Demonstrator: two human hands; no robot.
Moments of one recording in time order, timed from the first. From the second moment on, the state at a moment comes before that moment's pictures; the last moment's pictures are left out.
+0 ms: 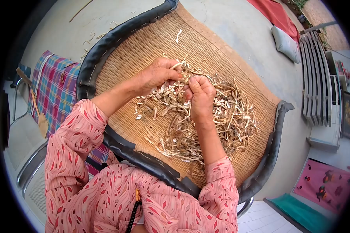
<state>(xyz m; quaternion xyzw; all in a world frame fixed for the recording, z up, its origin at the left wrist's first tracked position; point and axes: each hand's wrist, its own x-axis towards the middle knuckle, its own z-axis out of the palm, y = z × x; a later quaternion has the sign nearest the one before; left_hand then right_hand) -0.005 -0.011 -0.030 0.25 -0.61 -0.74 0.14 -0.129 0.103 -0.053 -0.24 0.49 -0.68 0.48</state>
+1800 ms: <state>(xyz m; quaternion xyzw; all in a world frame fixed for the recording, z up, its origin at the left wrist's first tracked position) -0.003 -0.016 -0.013 0.29 -0.65 -0.69 0.11 -0.116 0.102 -0.035 -0.34 0.57 -0.62 0.42</state>
